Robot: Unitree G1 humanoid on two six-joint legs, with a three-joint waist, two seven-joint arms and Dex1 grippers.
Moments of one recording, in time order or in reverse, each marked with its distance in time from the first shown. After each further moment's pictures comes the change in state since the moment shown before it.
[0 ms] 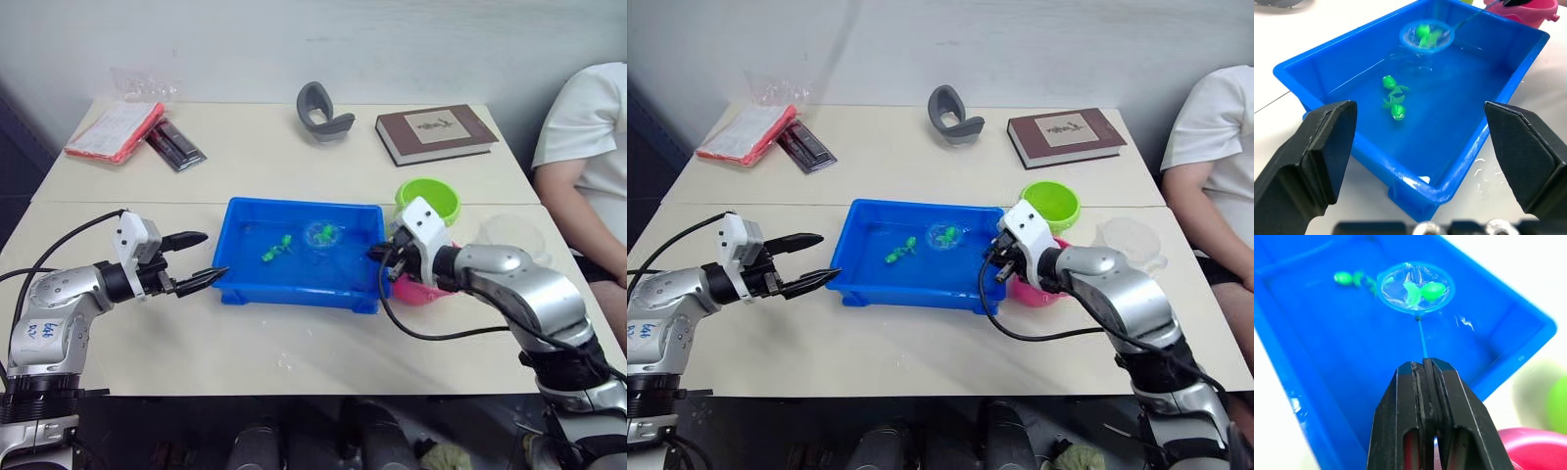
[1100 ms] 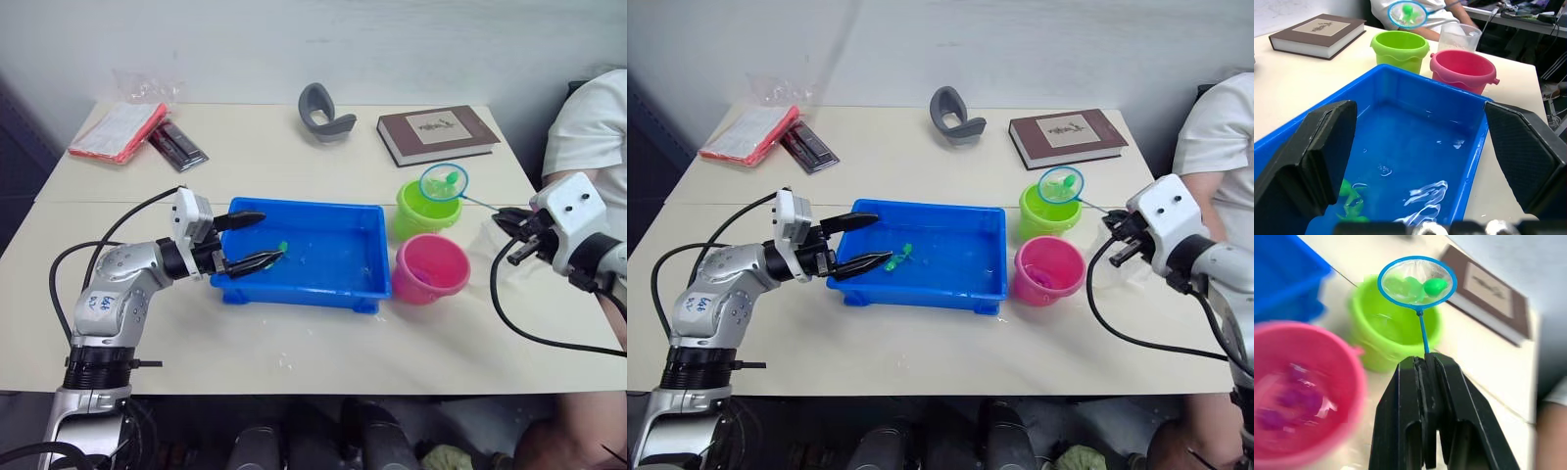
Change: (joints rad) left arm -0.154 -0.183 -0.139 -0.050 -0.036 0.035 0.030; right arm 0.211 -0.276 -0.353 0.140 -0.189 -0.332 0.008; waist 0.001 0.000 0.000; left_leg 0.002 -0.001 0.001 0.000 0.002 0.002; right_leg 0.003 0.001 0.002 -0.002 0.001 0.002
